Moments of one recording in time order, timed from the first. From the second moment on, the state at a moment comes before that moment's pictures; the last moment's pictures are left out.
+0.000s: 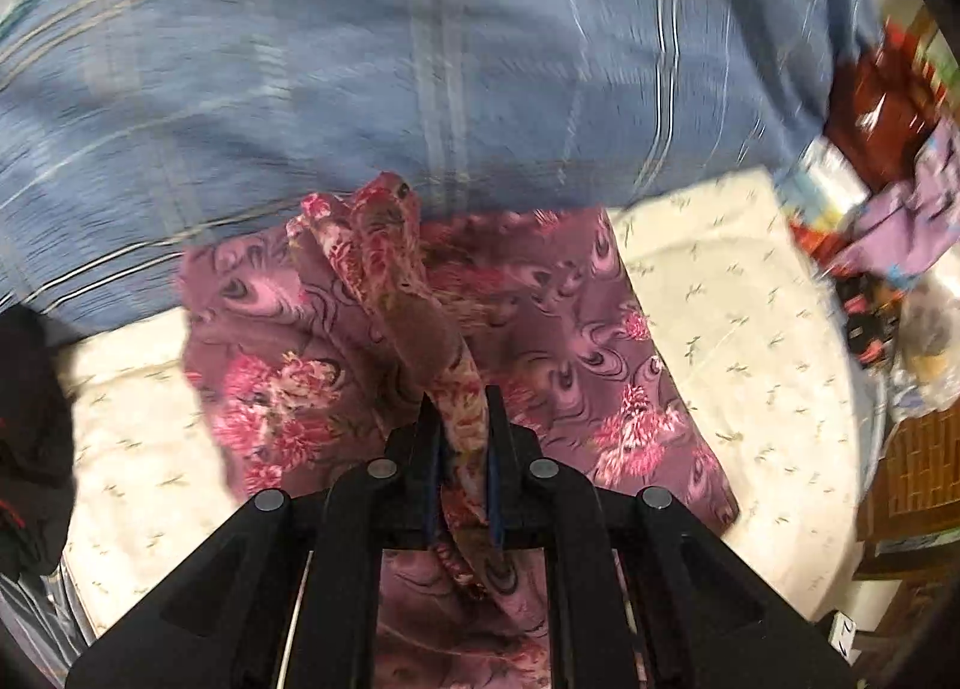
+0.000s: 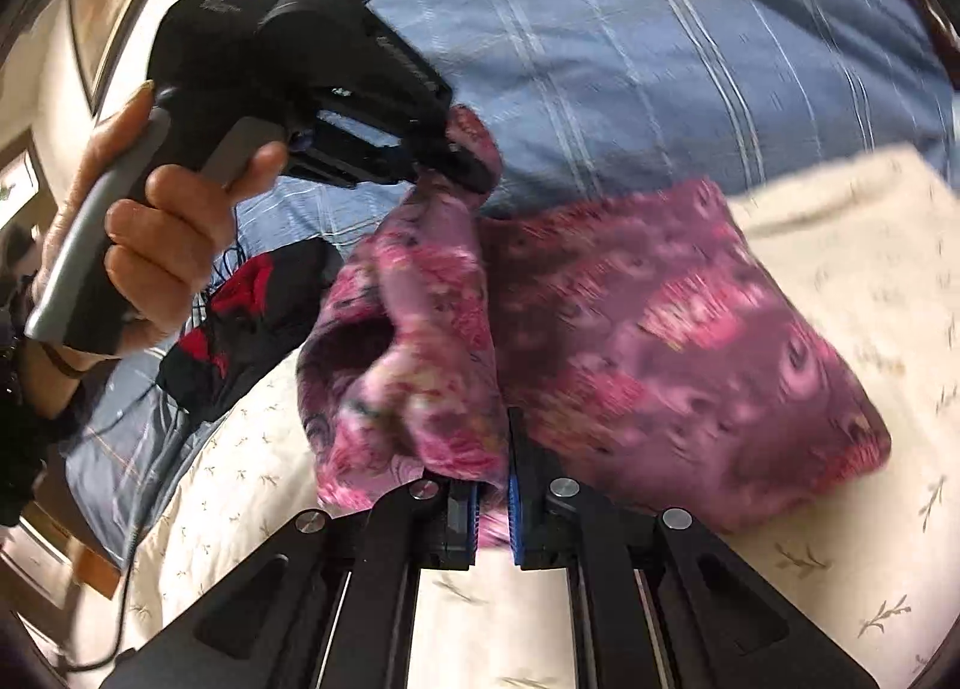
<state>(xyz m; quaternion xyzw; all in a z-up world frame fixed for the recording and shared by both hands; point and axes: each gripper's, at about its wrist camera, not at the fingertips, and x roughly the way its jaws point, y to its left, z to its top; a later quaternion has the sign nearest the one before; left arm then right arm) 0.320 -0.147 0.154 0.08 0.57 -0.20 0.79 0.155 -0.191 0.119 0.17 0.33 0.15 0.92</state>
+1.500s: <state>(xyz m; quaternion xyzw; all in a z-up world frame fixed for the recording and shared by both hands) 0.331 -0.109 0.198 -0.07 0.51 -0.15 0.85 0.120 -0.359 0.103 0.46 0.25 0.06 0.85</state>
